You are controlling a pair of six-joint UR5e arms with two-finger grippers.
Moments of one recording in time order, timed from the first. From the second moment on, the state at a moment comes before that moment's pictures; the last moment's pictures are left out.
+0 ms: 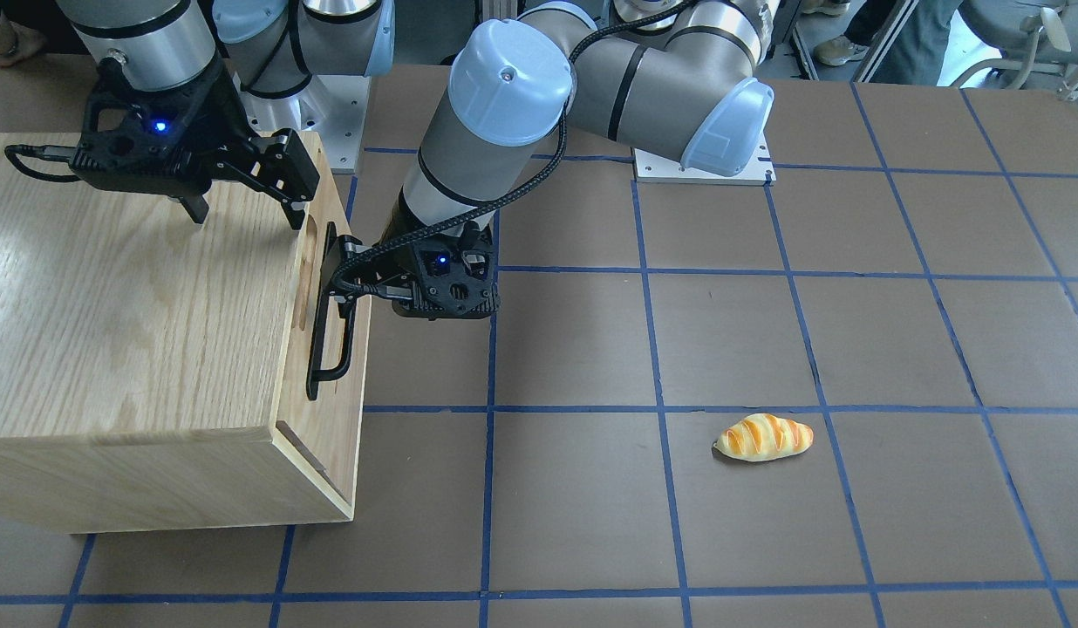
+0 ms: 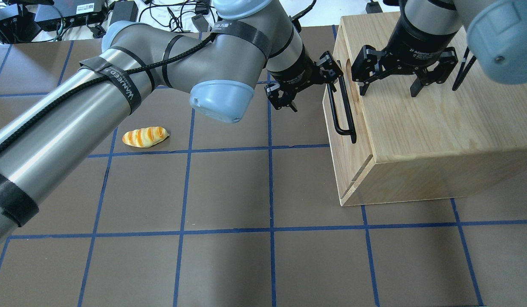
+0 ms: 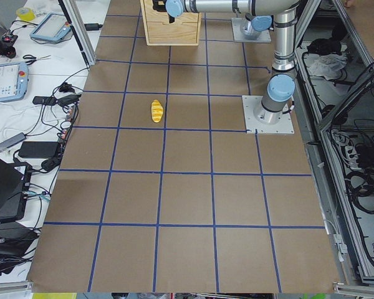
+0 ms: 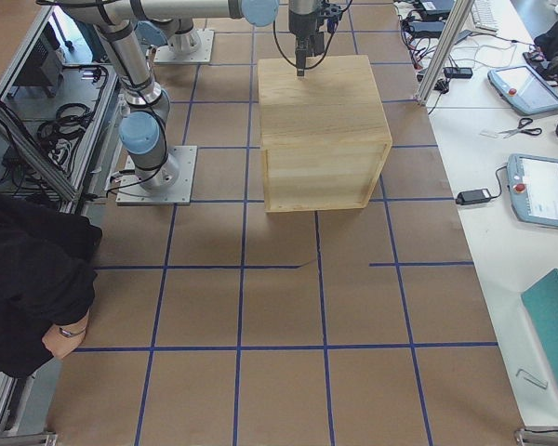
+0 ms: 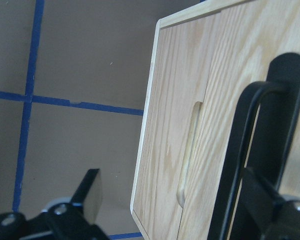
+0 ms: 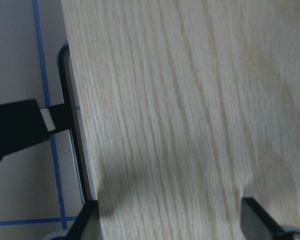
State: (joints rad) left arm -1.98 -1.94 -1.46 -1.06 1.21 -0.70; right arm 1.59 -1.58 1.57 -1.60 -1.55 0.10
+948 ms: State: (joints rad) left arm -1.99 -1.97 -1.46 -1.06 1.21 -0.71; right arm 1.59 -1.58 1.57 -1.59 -1.55 0.10
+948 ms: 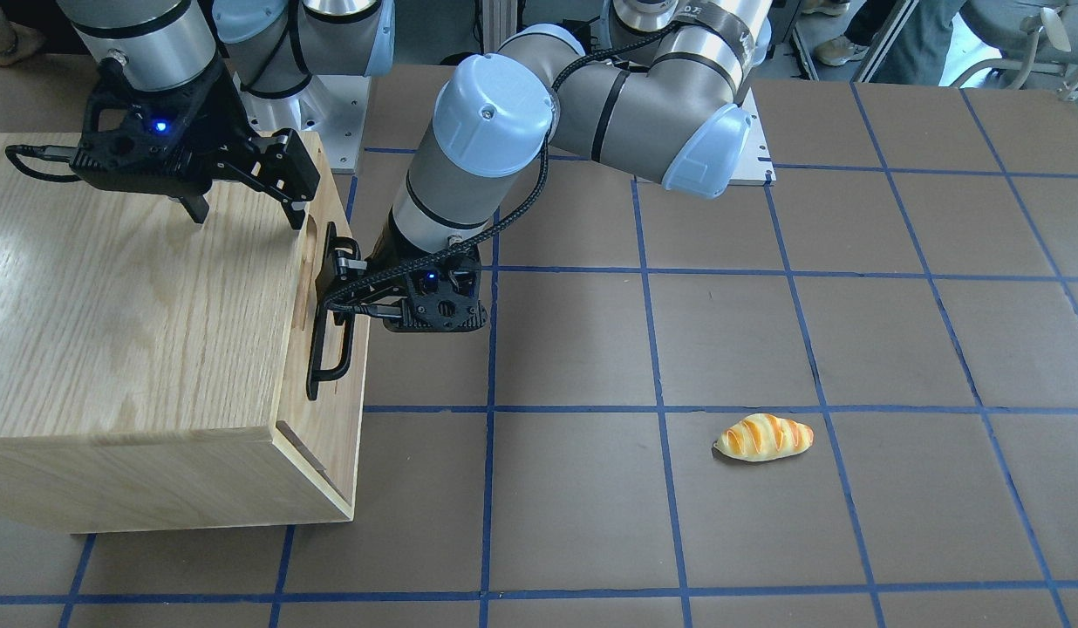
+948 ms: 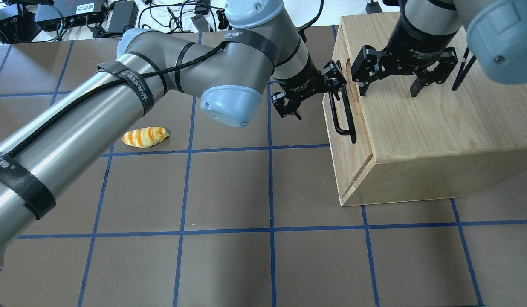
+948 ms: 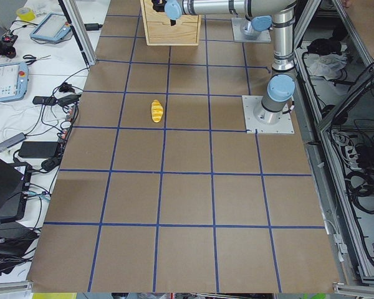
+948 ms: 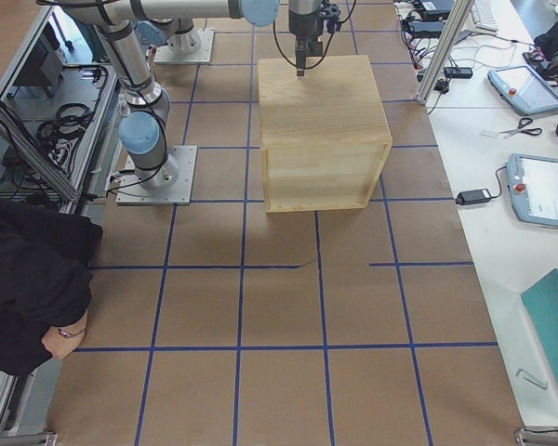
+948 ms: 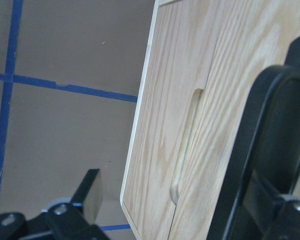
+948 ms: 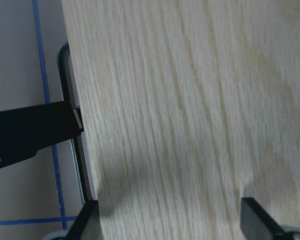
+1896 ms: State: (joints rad) left arm -2.00 -1.98 -1.46 -1.06 1.27 -0.70; right arm 1.59 -1.58 1.57 -1.60 -1.55 0.10
